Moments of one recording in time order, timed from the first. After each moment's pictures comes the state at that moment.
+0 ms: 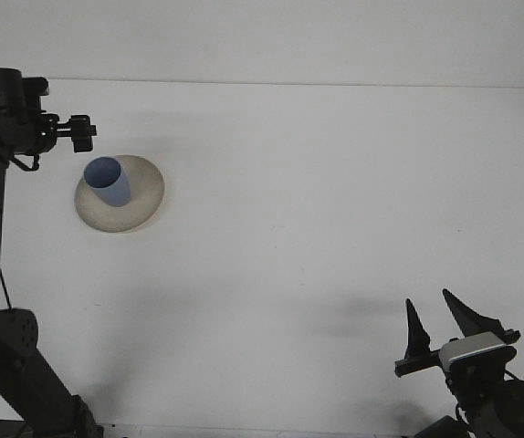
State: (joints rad) left arm 0.18 1.82 2.13 -1.02 0.16 0.08; right arm 0.48 0.20 0.62 -0.57 0.20 0.01
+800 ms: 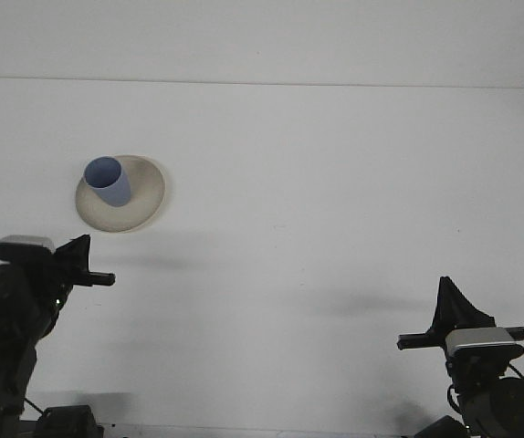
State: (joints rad) left arm 0.10 0.64 0.76 -0.34 0.18 -0.01; right arm 0.48 0.20 0.53 -0.32 0.37 0.02
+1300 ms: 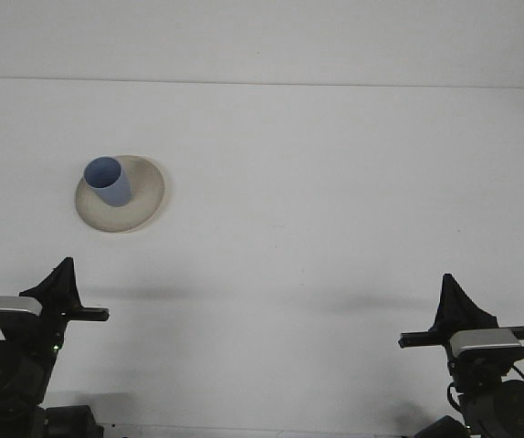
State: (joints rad) left arm 0.09 0.25 0.52 -0.19 0.11 -0.04; right arm 0.48 0.20 0.53 -0.29 0.37 0.03
